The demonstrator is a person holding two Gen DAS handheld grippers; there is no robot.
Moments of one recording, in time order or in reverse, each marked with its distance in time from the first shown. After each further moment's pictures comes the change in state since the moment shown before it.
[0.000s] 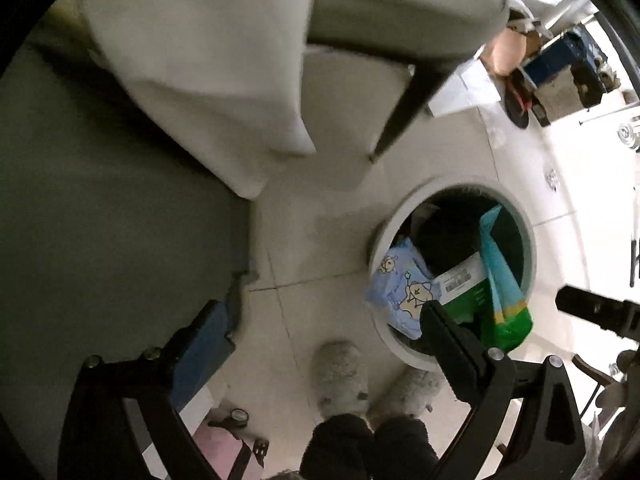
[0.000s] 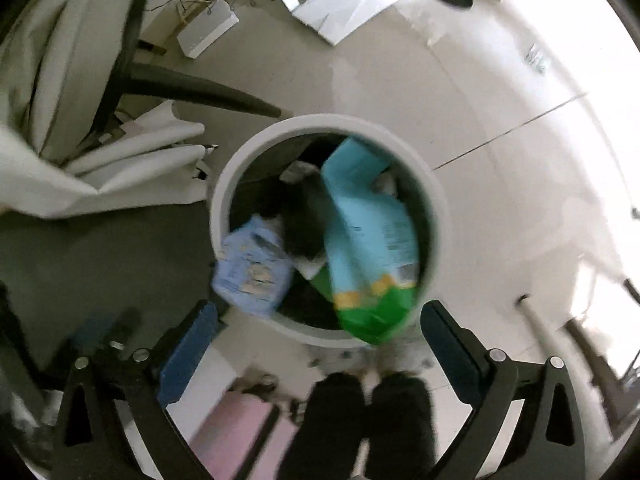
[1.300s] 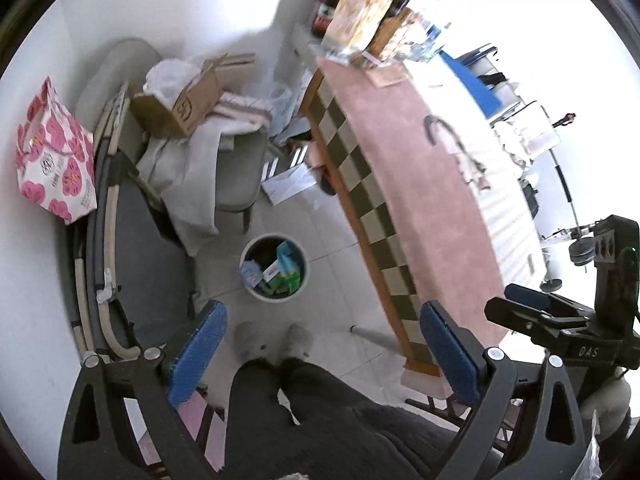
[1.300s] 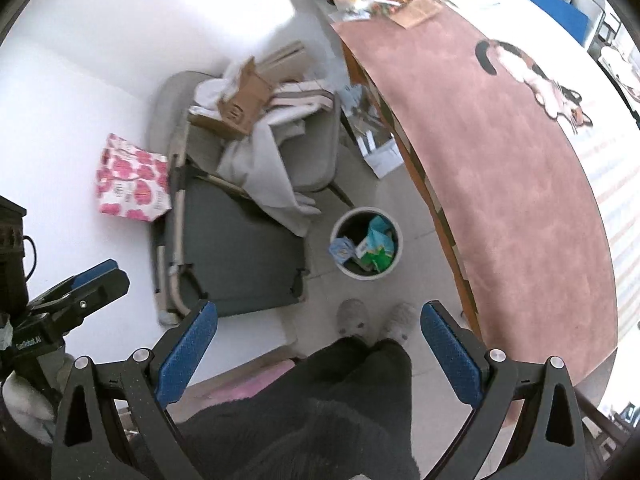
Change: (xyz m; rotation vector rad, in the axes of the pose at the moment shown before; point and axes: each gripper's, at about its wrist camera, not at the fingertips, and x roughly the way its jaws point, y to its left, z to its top) left arm -0.569 -0.037 -0.153 0.165 -0.264 -0.369; right arm -0.574 0.041 -0.323 -0.181 -0.392 0.144
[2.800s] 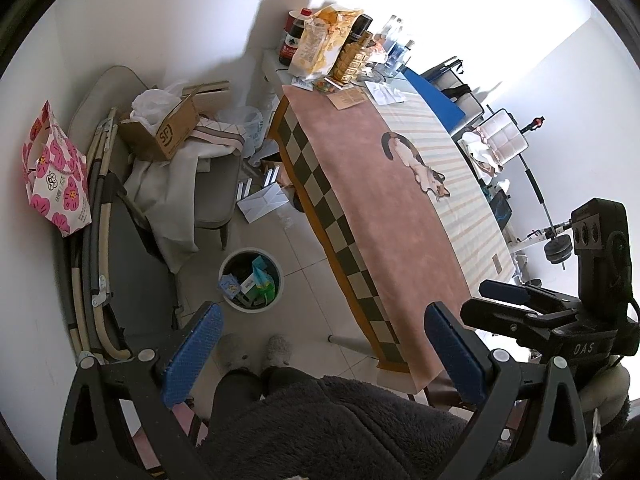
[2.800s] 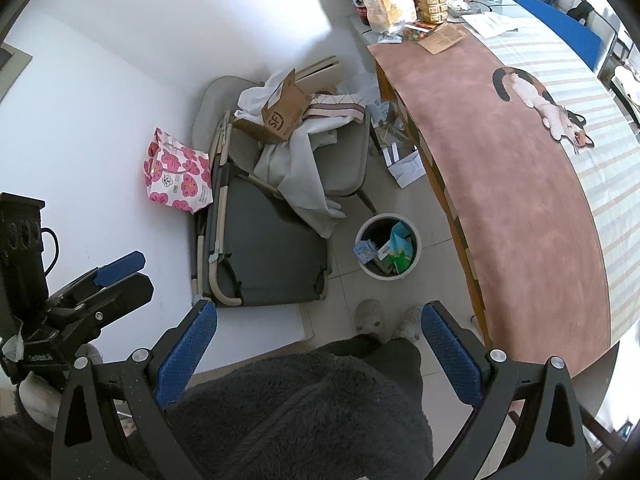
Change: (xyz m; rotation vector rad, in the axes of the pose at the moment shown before) left arm -0.053 -0.030 -0.017 0.031 -0.061 -0.073; right arm -0.060 0.035 -0.019 -0.050 -0.012 0.048
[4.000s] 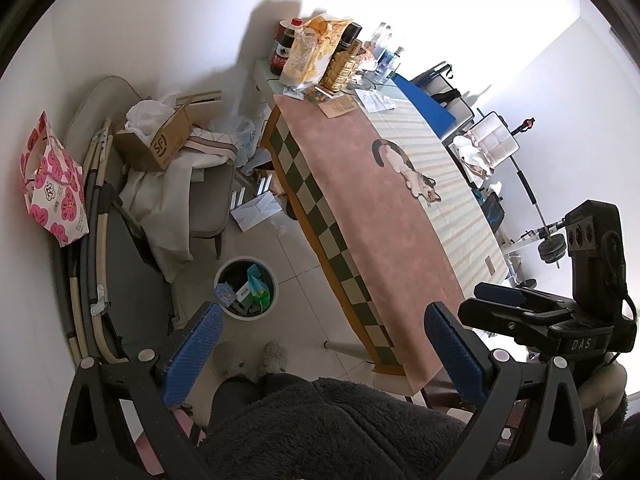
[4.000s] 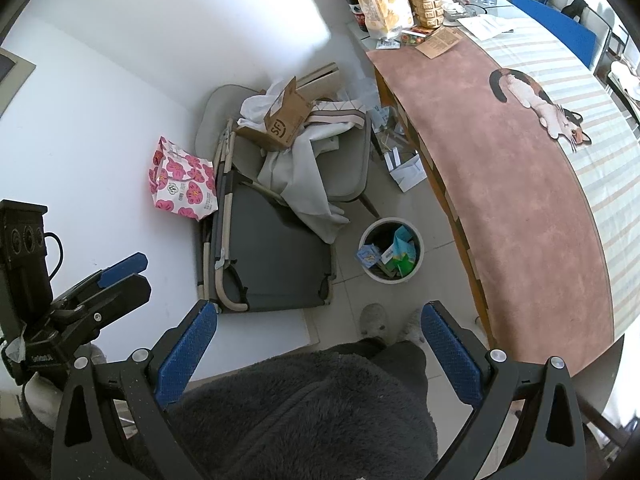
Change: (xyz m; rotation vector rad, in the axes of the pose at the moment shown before) left arm -0.009 -0.004 0.012 0.024 -0.018 -0.030; right arm -0.006 -0.002 0.000 0.005 -0.012 0.005
